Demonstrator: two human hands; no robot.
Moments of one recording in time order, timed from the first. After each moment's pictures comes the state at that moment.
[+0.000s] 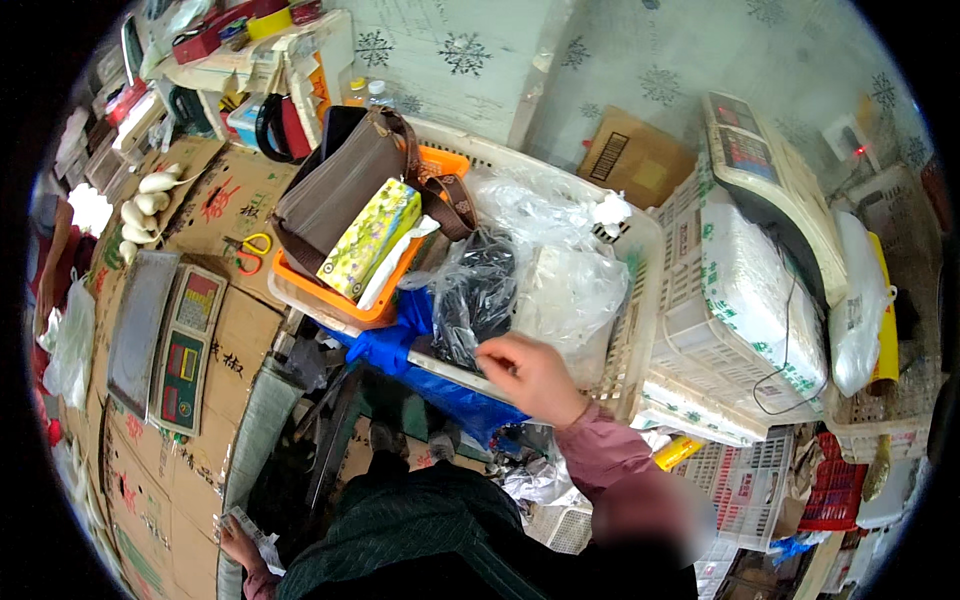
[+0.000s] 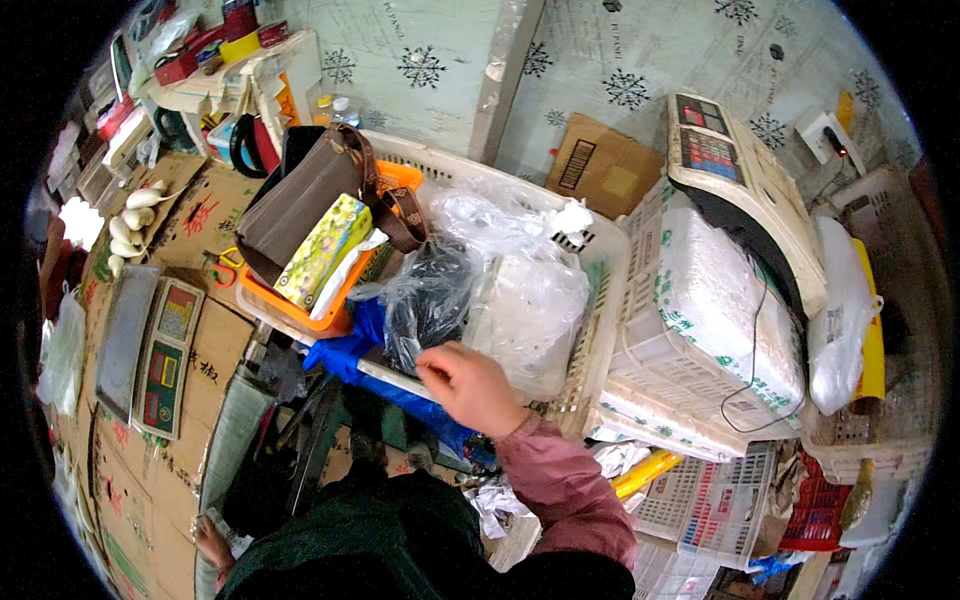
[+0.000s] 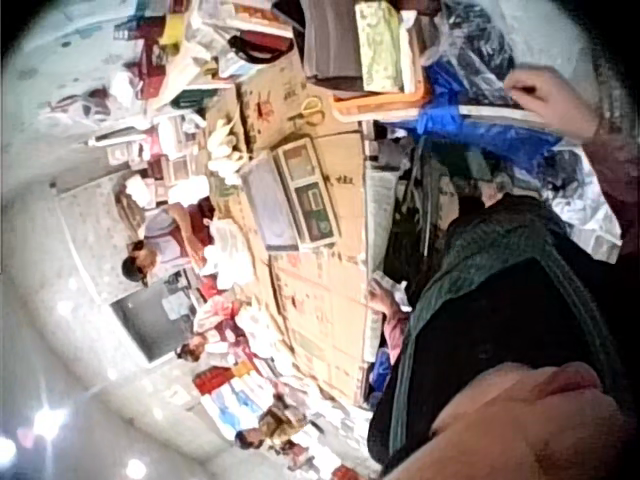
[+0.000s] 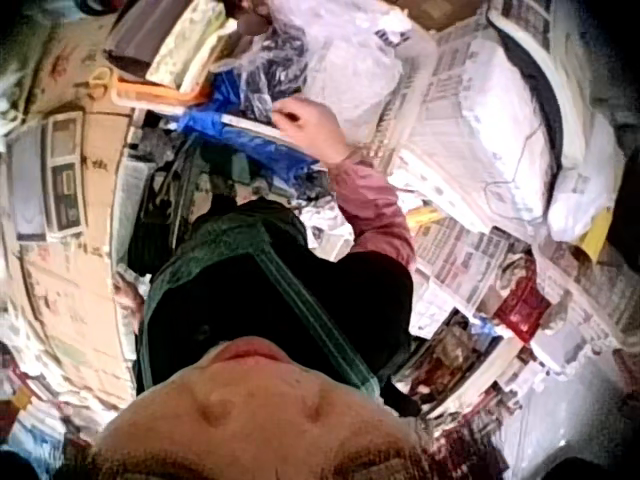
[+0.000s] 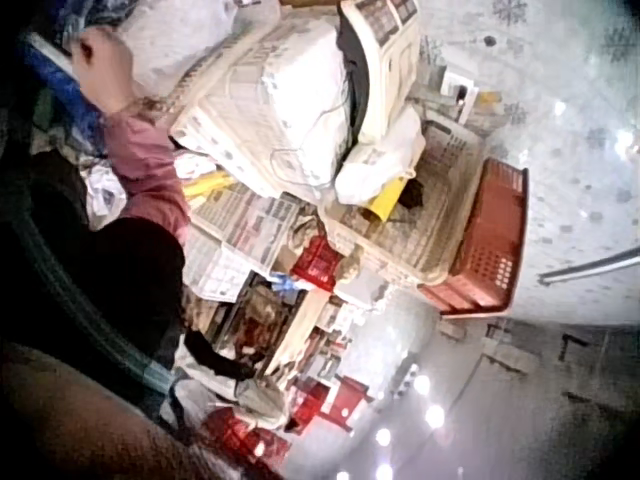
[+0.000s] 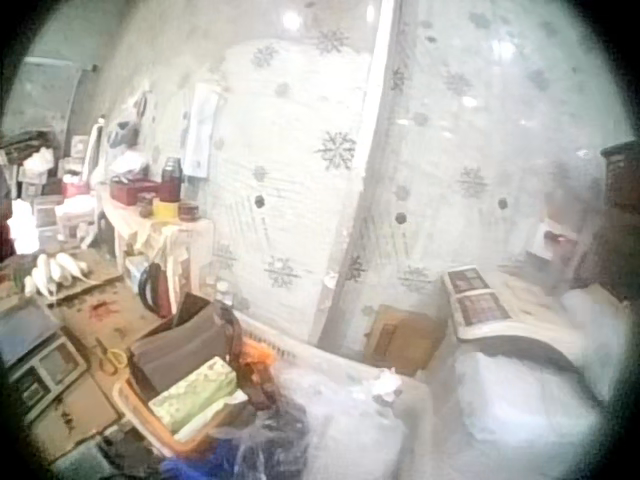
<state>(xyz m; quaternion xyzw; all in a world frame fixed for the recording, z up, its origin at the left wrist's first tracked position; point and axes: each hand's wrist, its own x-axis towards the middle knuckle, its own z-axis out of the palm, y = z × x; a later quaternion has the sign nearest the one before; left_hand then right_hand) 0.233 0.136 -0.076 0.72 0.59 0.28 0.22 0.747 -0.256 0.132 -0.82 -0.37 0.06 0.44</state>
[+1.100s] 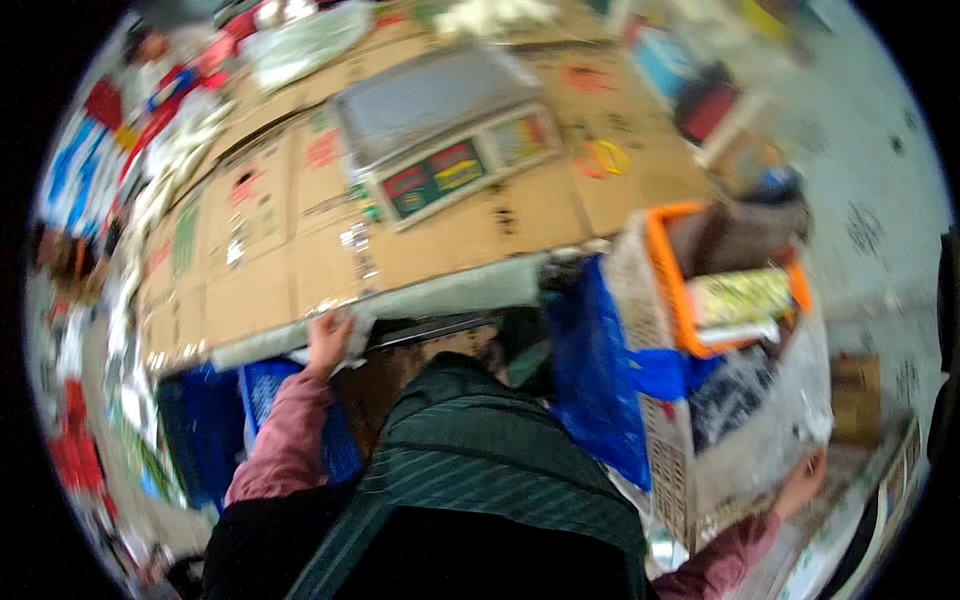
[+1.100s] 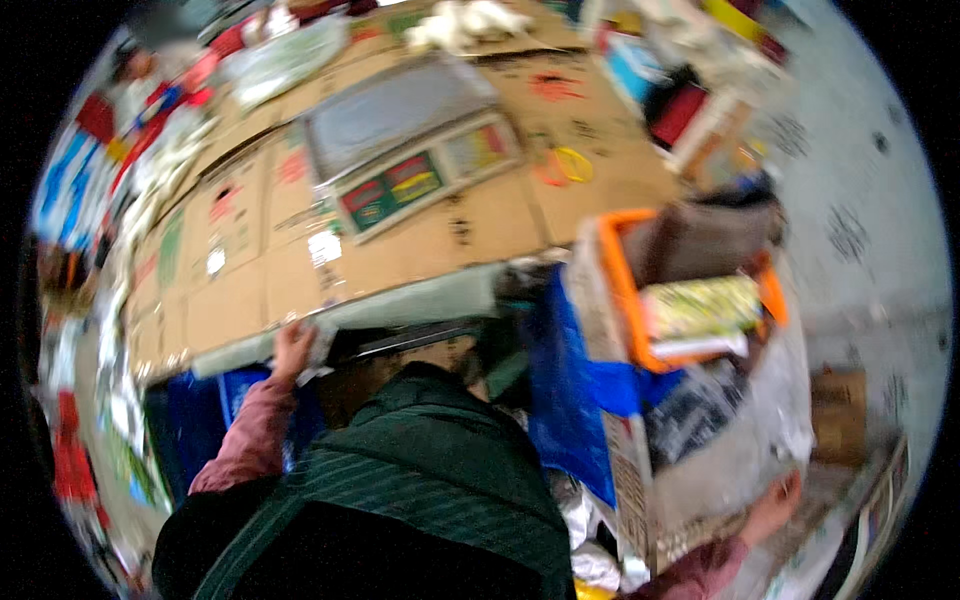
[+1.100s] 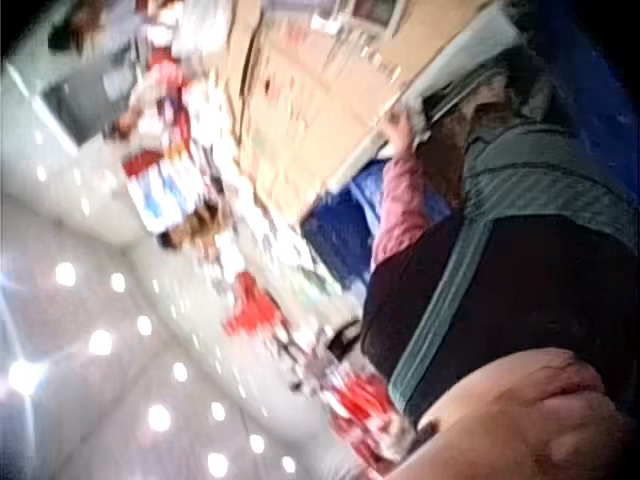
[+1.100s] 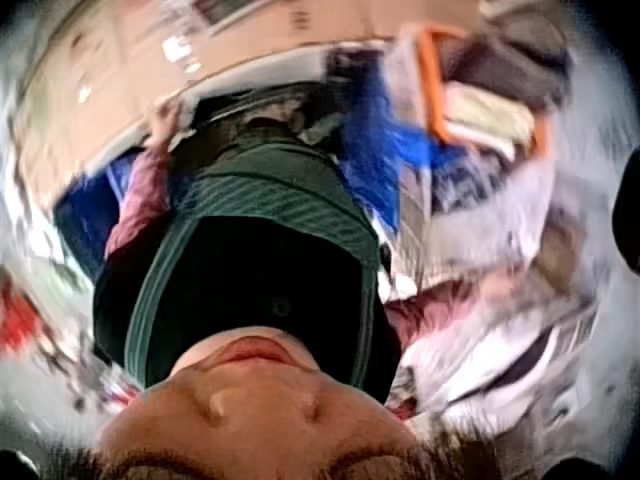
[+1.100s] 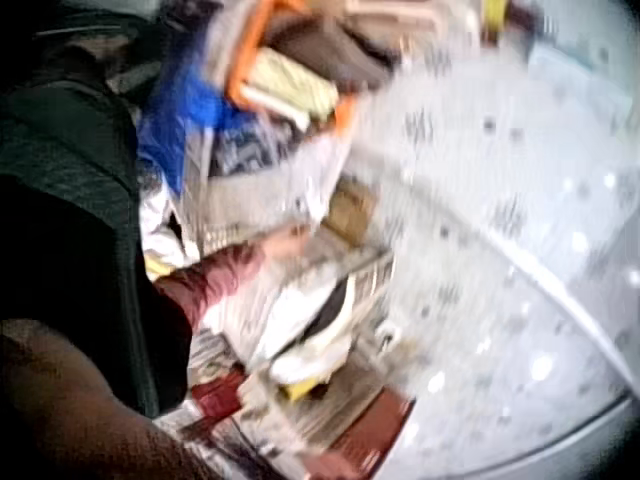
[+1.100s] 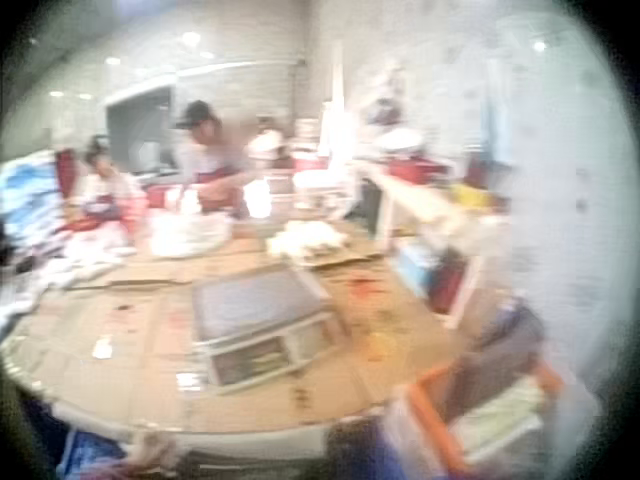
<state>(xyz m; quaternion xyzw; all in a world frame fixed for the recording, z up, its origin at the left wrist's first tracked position) 0.204 0.146 -0.129 0.67 0.66 0.26 0.23 0.926 -0.389 0.096 -0.95 -0.12 -0.14 0.26</state>
